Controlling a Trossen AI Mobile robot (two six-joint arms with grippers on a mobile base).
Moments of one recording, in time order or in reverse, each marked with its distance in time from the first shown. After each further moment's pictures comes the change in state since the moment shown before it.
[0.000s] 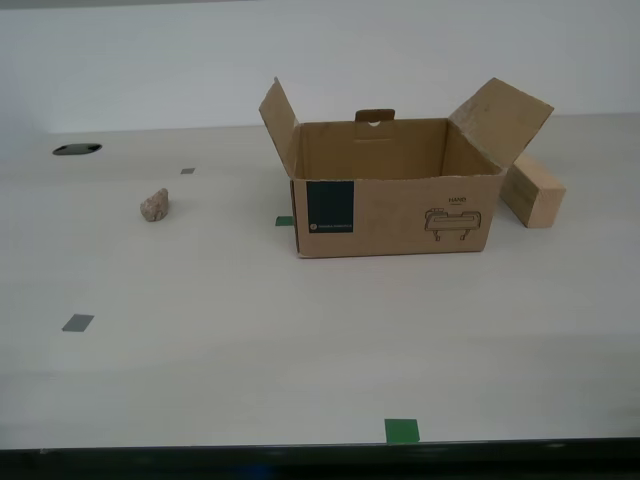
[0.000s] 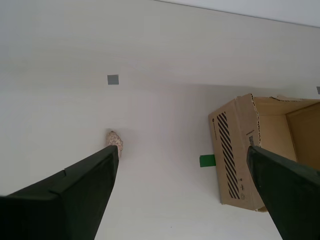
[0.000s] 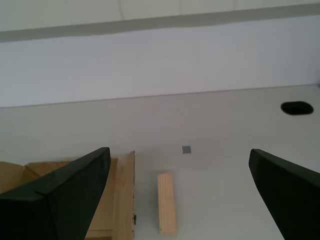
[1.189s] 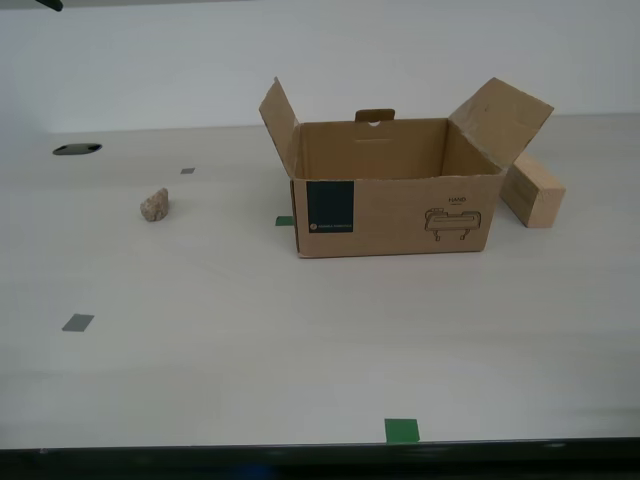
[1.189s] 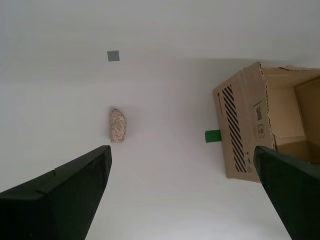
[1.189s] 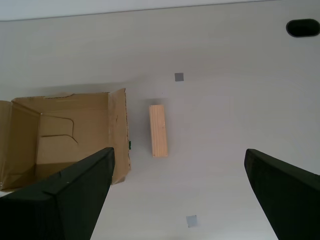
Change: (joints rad) arm 0 -0.003 0.445 0.643 -0.657 0.000 -0.005; arm 1 0.001 -0.001 0.000 -0.097 0.008 0.053
